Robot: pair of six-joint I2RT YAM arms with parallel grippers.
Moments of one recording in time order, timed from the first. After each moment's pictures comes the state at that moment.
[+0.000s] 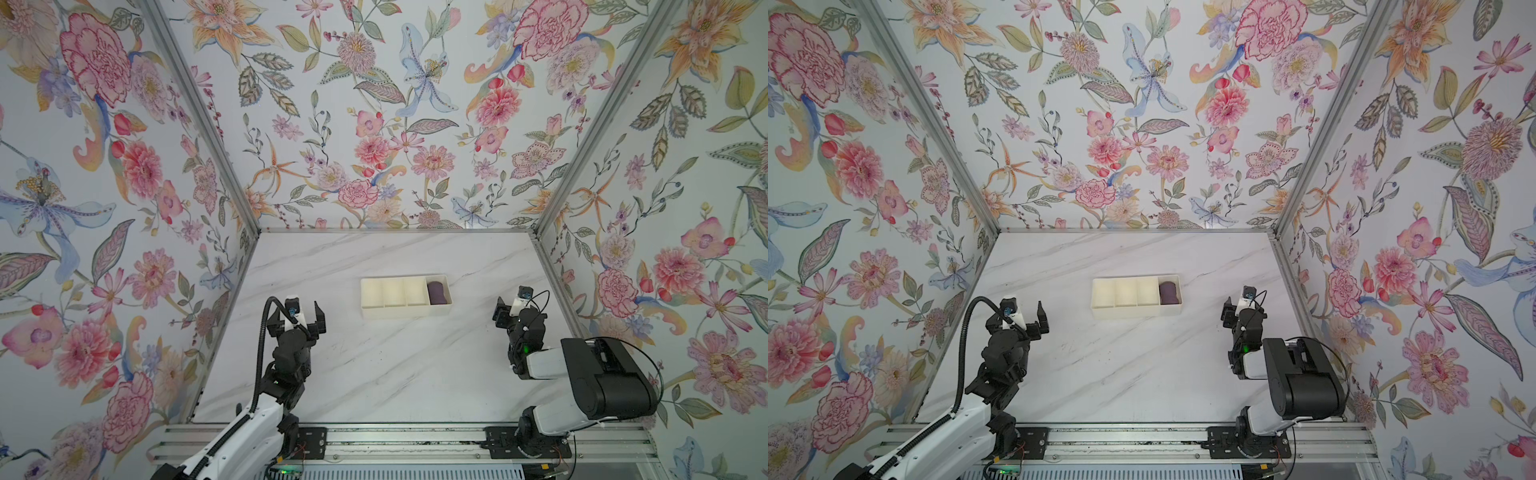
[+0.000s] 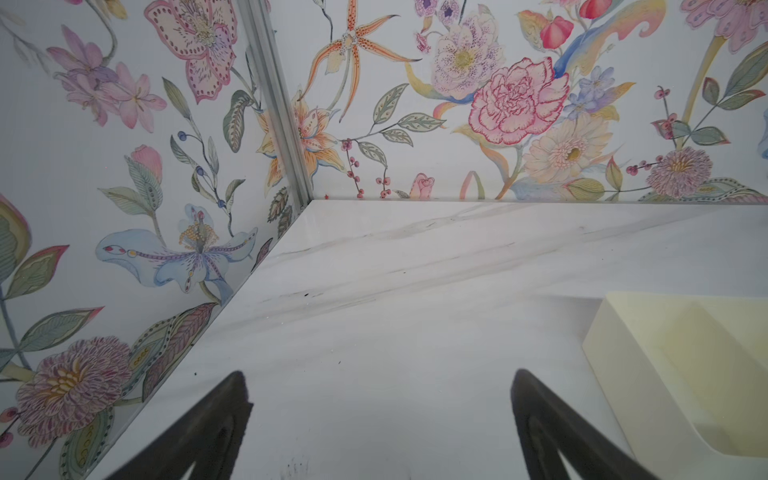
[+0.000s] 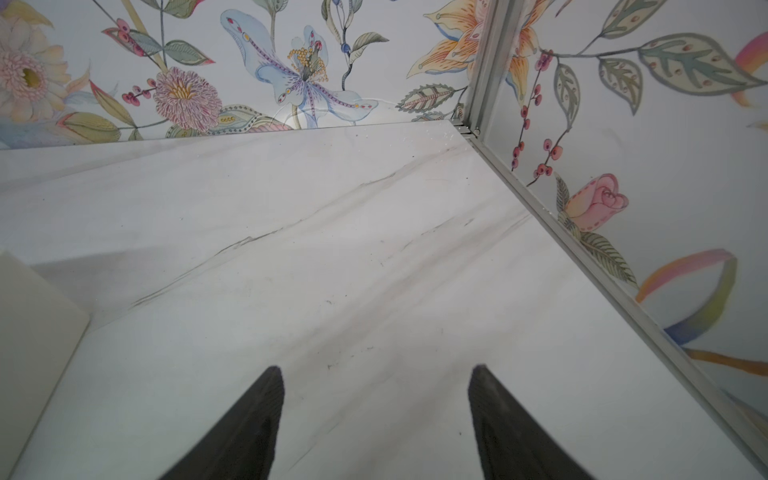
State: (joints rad) left arm -0.37 0.77 0.15 0.48 -0.61 0.02; right arm 0.05 1.54 0.25 1.00 0.20 0.02
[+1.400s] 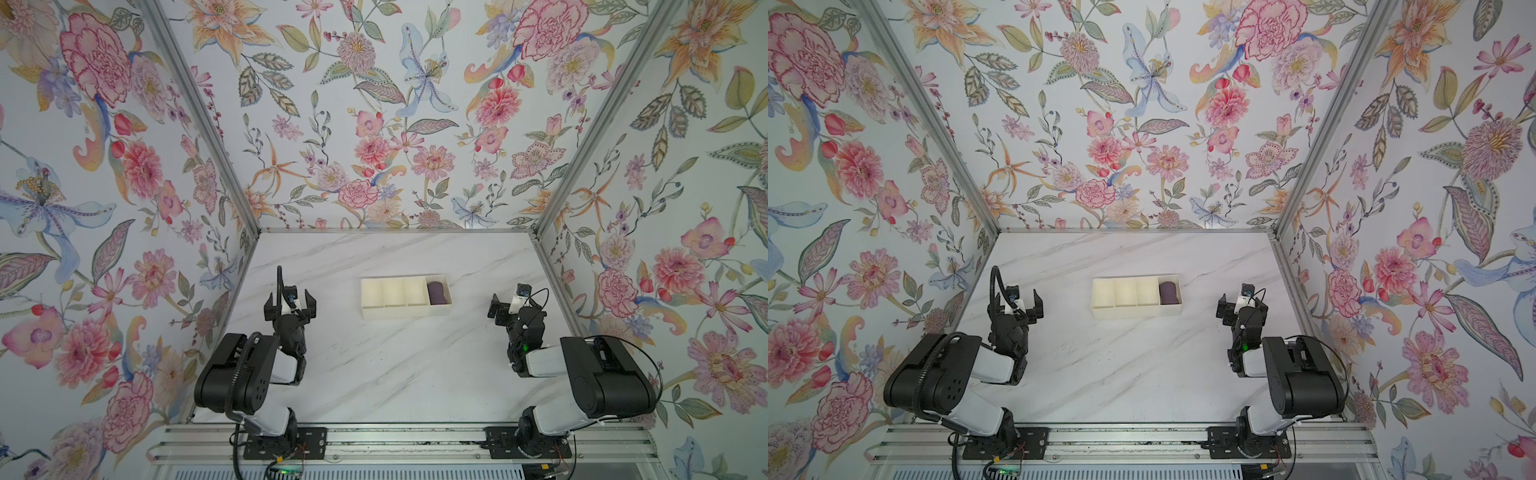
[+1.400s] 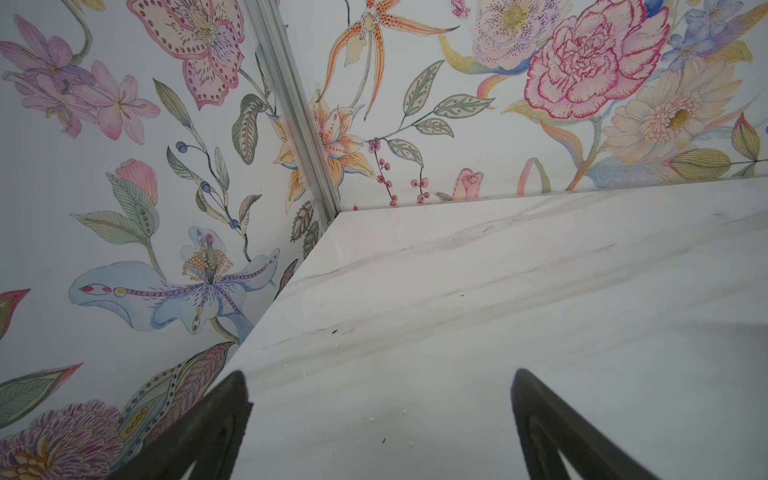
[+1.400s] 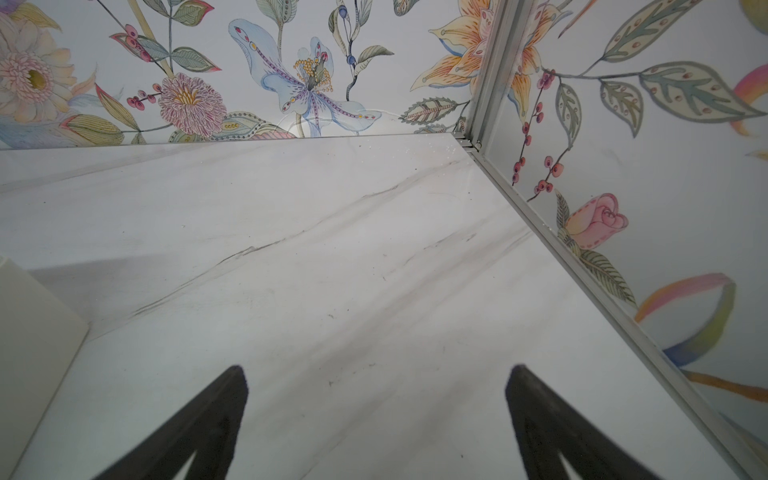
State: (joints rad) left arm -0.09 1.59 0.21 1.31 -0.37 0.18; right arm 0.05 1.54 0.27 1.01 0.20 0.00
